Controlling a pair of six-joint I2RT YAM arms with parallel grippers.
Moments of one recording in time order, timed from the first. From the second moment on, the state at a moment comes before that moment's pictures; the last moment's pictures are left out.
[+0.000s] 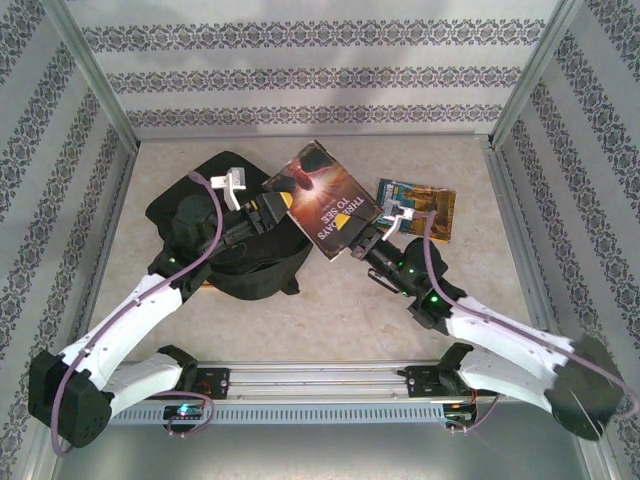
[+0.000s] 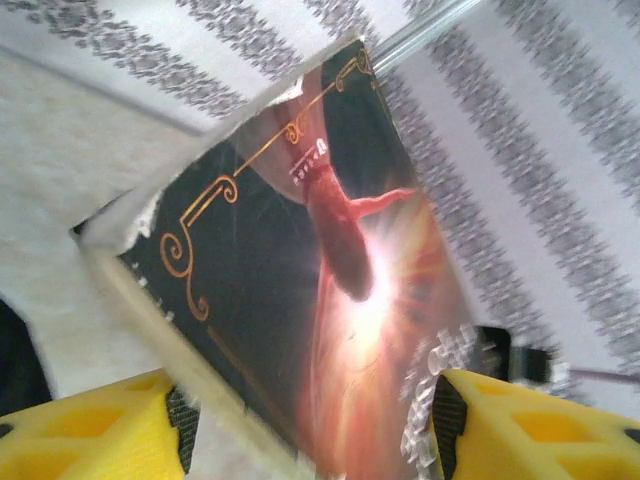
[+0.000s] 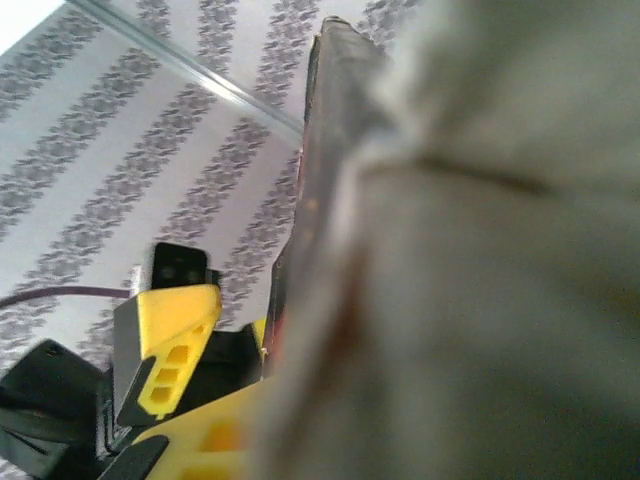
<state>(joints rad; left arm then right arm) -0.44 1.05 0.85 0.06 0.41 -0.84 0.77 0.93 0.53 0.50 0.02 1.01</state>
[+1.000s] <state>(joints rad) -0.59 1.43 1.21 -0.96 0.04 -0.06 0.45 0.79 0.57 -0.23 -0.19 0.91</state>
